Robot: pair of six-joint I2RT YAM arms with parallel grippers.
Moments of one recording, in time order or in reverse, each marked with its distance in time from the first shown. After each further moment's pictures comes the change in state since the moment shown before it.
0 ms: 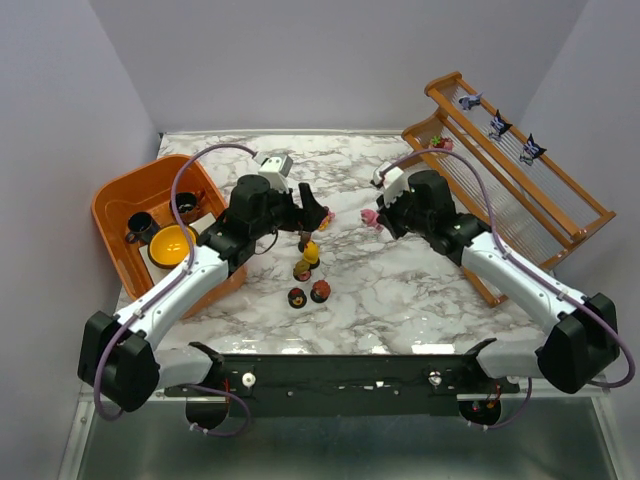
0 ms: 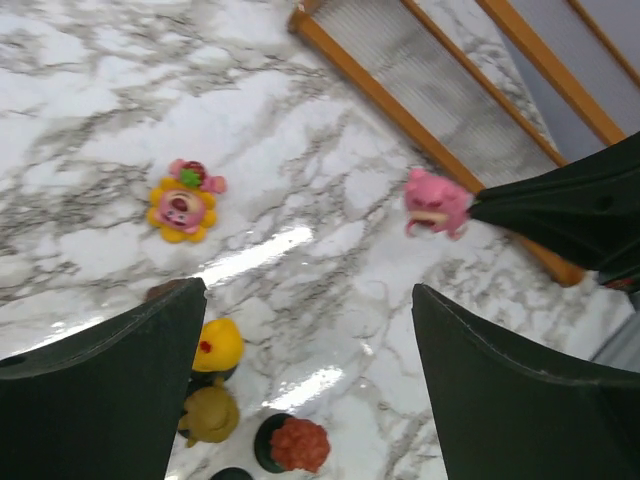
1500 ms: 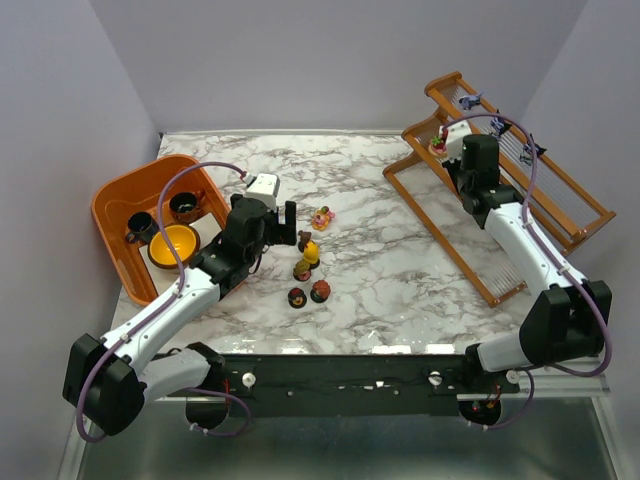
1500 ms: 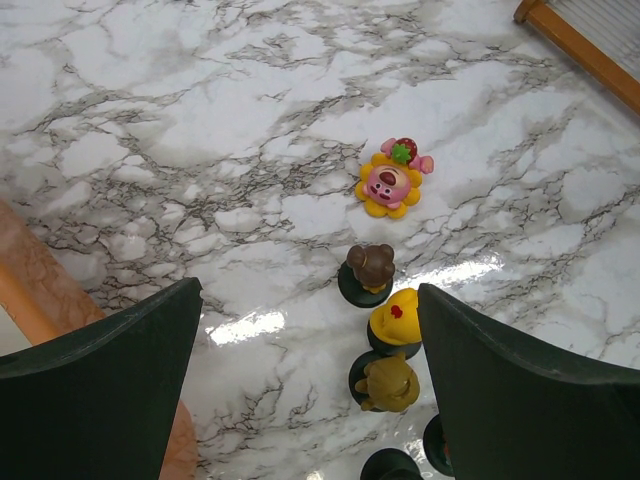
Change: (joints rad) left arm -0.053 -0.172 -0.167 -0.055 -0.473 0.248; right arm -0.382 0.118 0.168 0.011 0.499 -0.206
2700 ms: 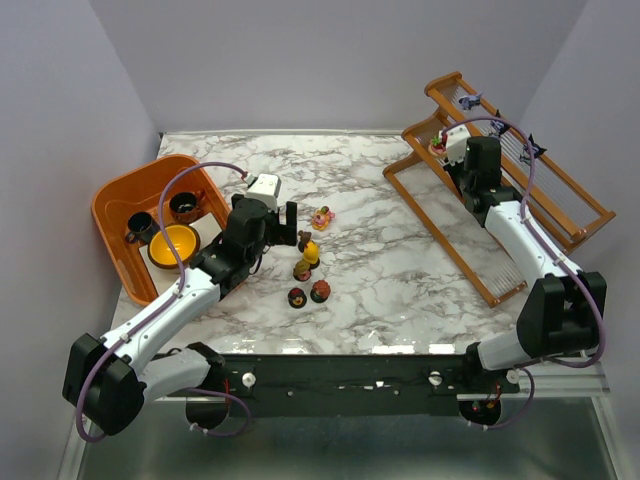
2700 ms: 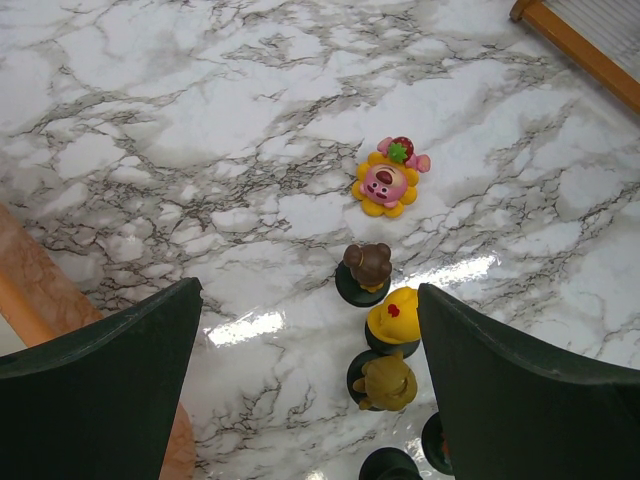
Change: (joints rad) left arm -0.006 0.000 0.000 0.001 0.000 0.000; right arm -0.051 0.043 -0.029 0.057 -0.084 -0.068
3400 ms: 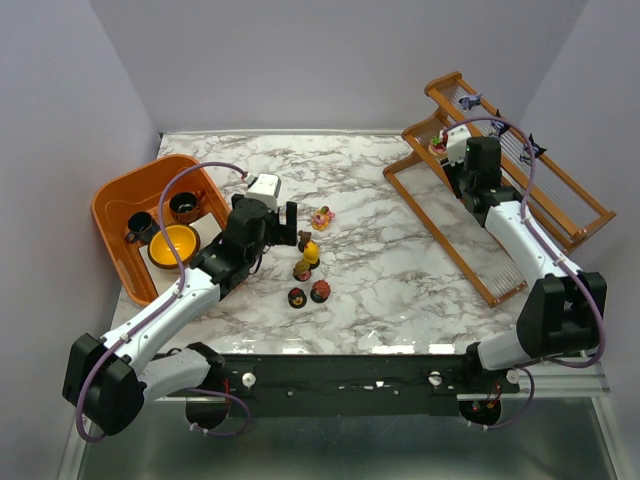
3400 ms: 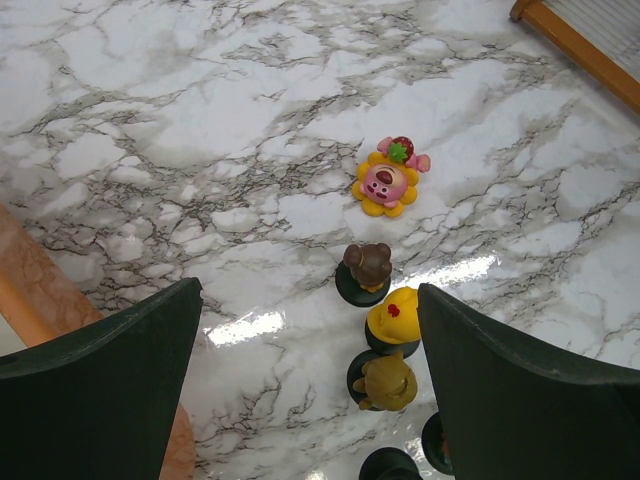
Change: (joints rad) left arm 0.000 0.000 0.000 0.000 0.000 0.000; right arm 0.000 0.000 0.000 -0.008 -0.005 0.026
